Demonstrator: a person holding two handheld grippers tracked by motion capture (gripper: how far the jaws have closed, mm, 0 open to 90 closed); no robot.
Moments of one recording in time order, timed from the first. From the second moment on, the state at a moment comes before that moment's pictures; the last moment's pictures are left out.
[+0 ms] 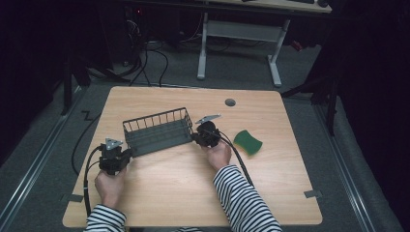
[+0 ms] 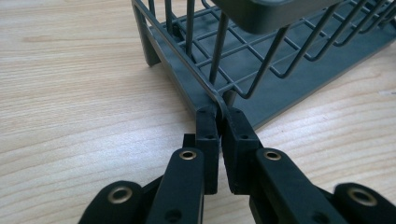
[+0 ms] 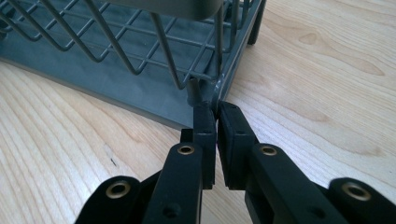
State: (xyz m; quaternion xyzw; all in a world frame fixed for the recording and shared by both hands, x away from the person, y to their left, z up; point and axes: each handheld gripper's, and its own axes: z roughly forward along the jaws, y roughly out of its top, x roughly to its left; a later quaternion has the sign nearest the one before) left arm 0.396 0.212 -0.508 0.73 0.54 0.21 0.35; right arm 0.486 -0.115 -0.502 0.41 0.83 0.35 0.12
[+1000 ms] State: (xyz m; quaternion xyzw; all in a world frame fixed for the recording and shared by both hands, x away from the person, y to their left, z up) left arm 0.342 0.174 -0.508 0.78 0.47 0.18 0.37; right arm 0.415 -0.174 -0.496 0.39 0.85 0.33 0.11
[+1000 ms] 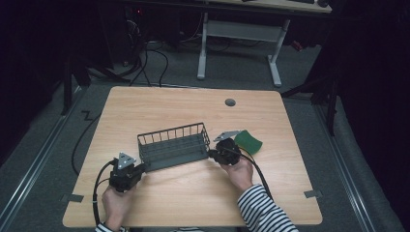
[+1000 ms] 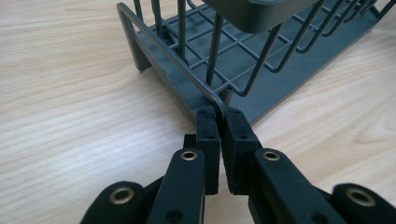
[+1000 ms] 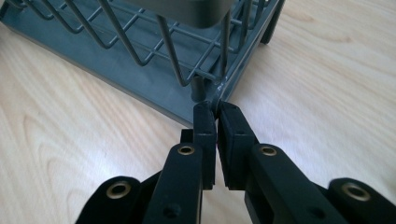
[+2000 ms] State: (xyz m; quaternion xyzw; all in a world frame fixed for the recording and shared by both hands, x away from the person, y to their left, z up) left arm 0.310 0.150 -0.514 0.79 0.44 0.15 0.39; right arm 0.357 -0.223 -0.505 0.42 0.83 0.35 0.10
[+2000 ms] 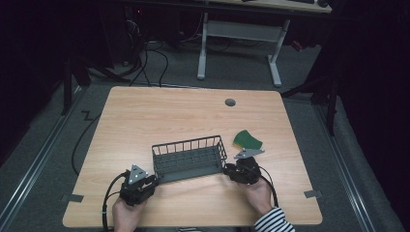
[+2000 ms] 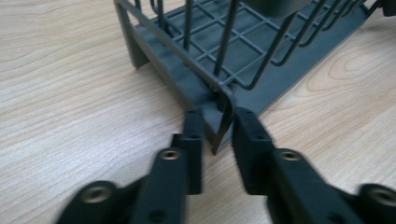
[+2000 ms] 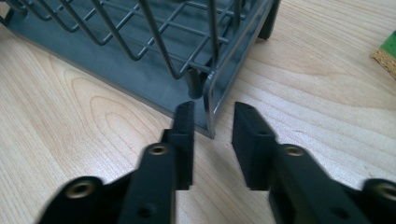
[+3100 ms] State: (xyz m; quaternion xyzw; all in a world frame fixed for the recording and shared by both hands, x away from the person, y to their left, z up) left arm 0.366 0.209 -0.525 0.75 0.53 0.19 0.35; right arm 0.384 -0.303 -0.482 0.51 0.74 0.37 0.23
